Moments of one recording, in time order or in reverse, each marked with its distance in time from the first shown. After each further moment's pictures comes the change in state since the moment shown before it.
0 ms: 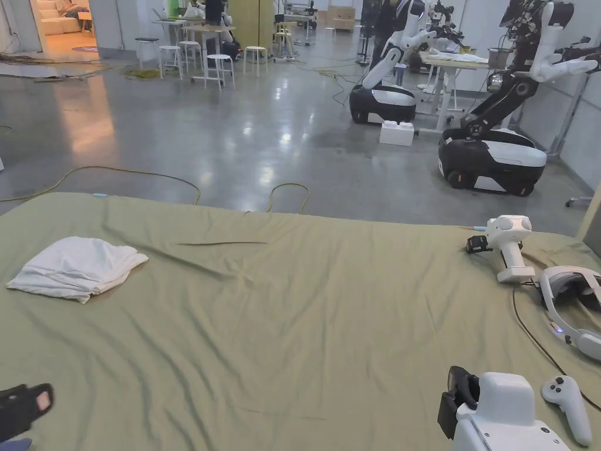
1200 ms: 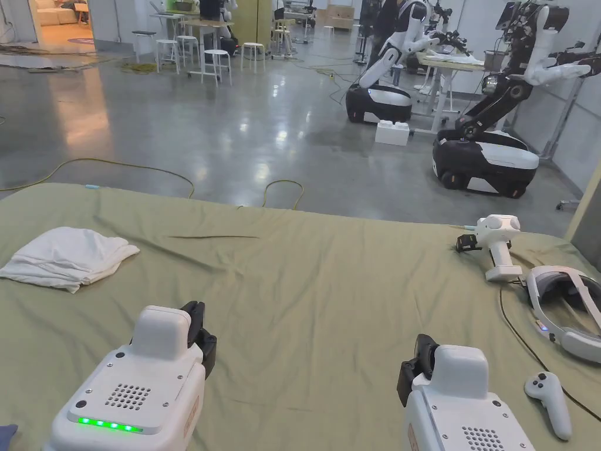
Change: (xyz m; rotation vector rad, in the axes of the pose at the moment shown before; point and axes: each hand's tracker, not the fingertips) left arm 0.239 -0.024 -0.027 0.404 0.074 -0.307; right arm -0.036 0.017 0.007 0.112 -0.028 0.020
